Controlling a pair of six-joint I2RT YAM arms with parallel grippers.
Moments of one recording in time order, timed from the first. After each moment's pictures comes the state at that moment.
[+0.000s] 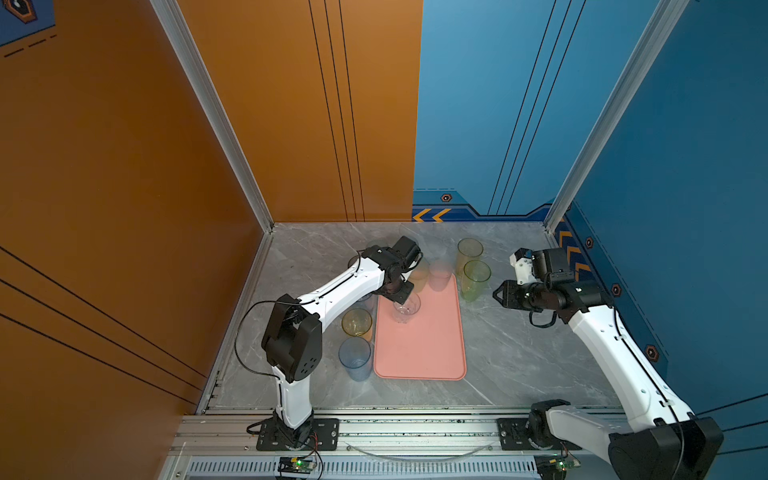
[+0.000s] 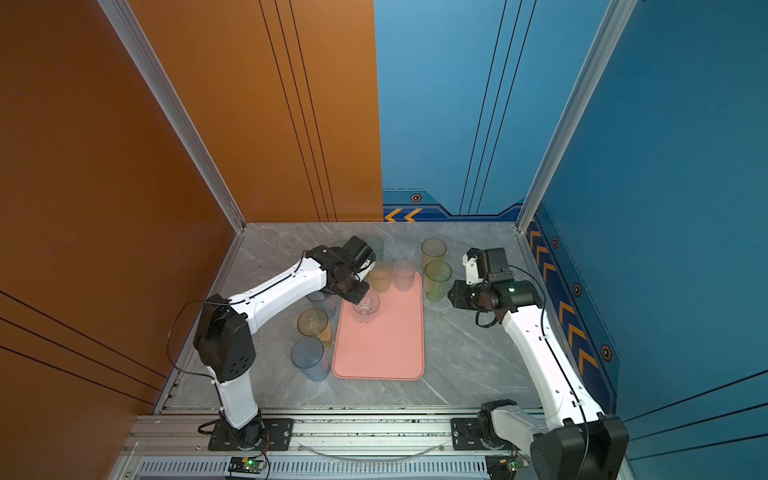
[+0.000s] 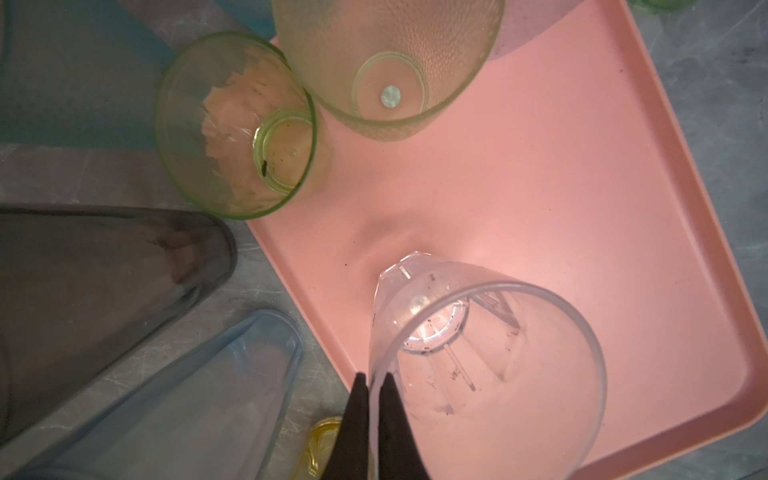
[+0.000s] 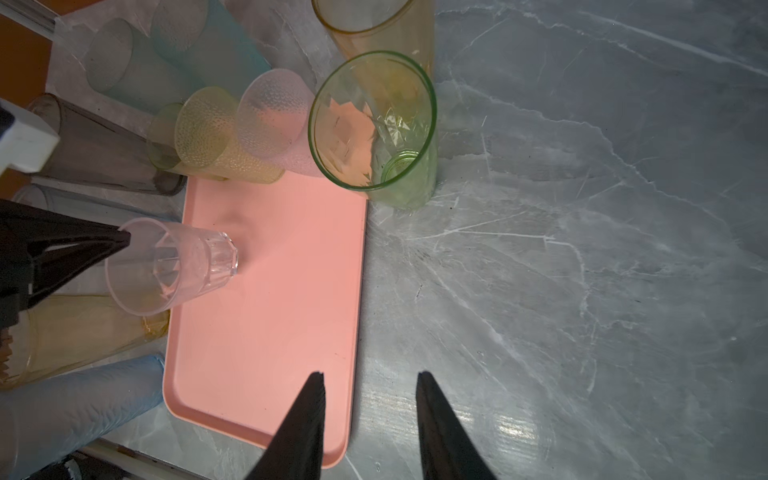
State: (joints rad) left arm -0.66 1.86 1.63 -1.00 -0.09 -0.09; right arm 0.17 1.16 1.13 -0.93 -0.19 0.25
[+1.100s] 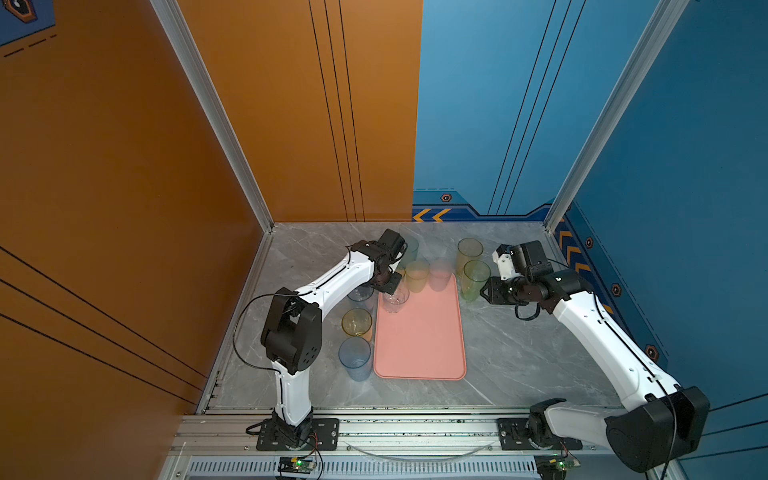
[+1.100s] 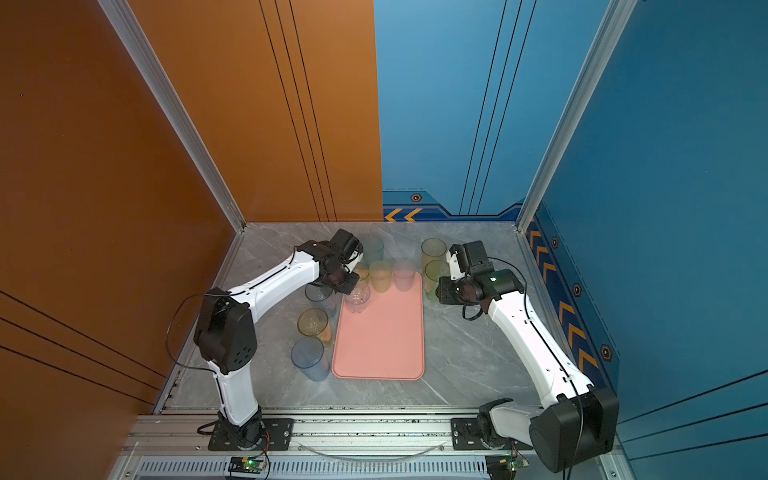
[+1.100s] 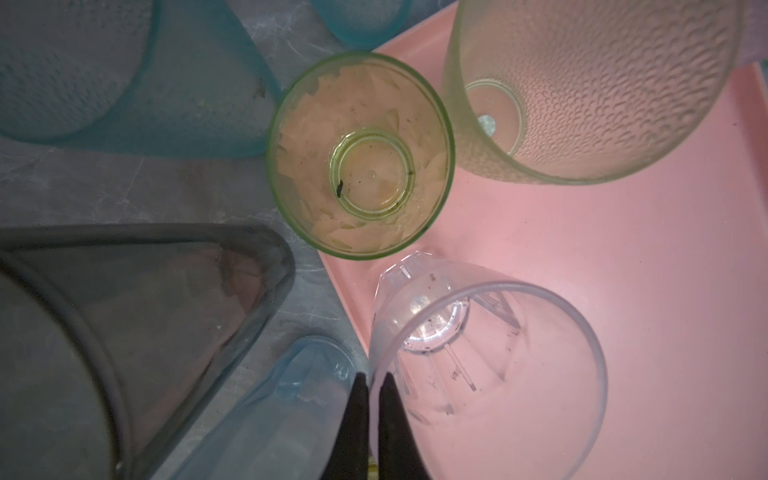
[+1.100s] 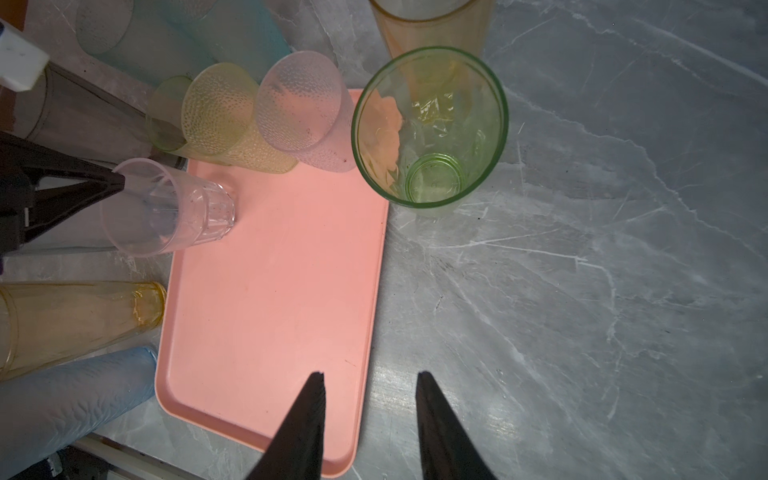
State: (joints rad) left arm -0.54 1.90 1.62 -0.94 -0.09 -0.06; right arm 0.28 1.26 1.19 -0.92 -0.14 0.27
